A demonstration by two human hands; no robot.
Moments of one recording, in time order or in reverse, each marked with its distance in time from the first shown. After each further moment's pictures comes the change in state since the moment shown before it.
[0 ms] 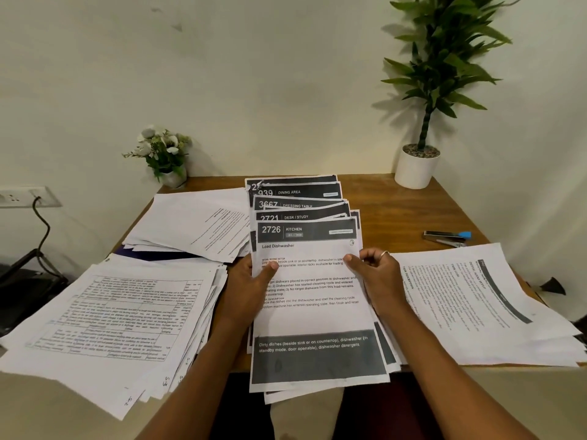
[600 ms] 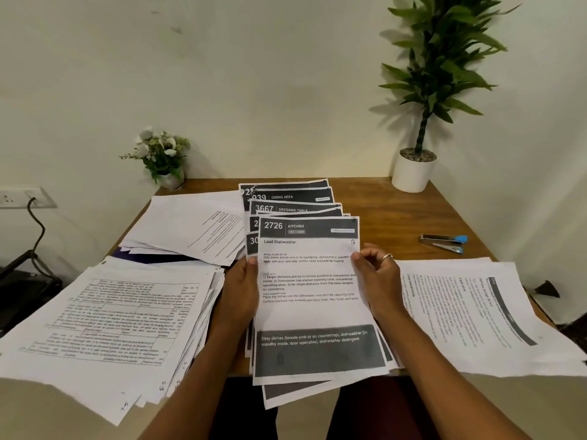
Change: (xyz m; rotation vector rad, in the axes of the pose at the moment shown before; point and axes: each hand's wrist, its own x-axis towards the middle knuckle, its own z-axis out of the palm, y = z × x) left_hand 0.004 -0.003 -0.001 0.104 0.091 0.069; right_hand 0.000 -0.003 0.003 0.032 0.100 -0.028
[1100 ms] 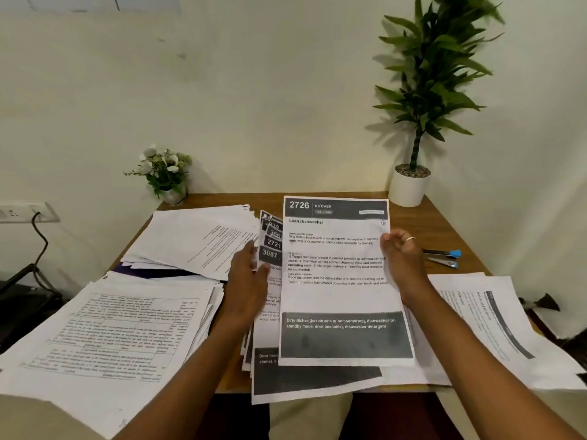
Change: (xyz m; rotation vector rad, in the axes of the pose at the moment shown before) left_hand 0.022 0.034 0.014 0.325 0.071 0.078; right_hand 0.048 -0.064 -0.035 0.114 -0.055 0.118
